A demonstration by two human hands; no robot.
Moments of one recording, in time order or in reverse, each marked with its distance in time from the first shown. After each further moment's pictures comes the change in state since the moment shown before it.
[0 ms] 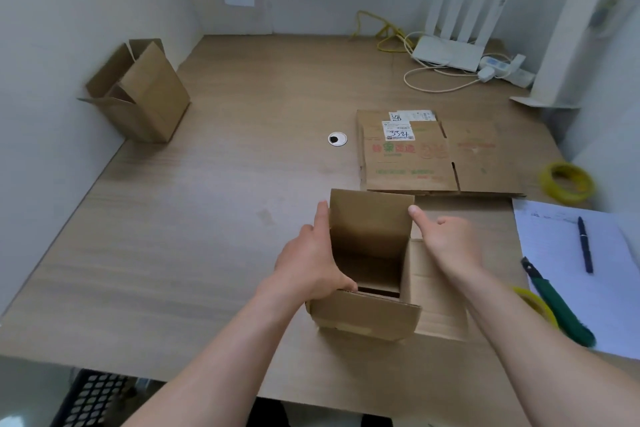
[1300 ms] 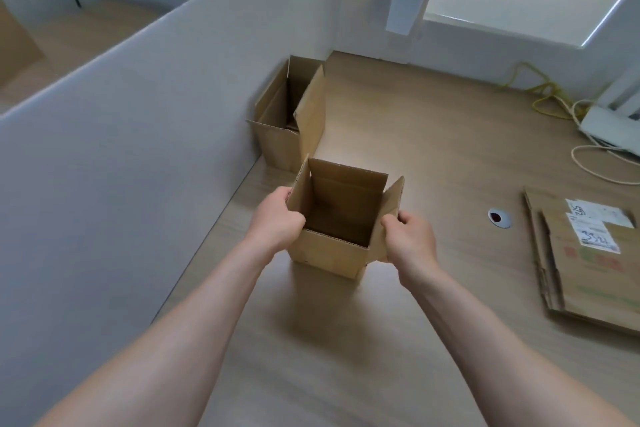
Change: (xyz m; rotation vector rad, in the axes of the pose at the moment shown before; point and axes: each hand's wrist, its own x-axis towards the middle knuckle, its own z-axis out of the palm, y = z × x) left_hand 0.122 -0.326 -0.250 -0.714 0.312 -0.292; right_hand -0.058 -0.352 0.276 0.409 -0.296 -0.066
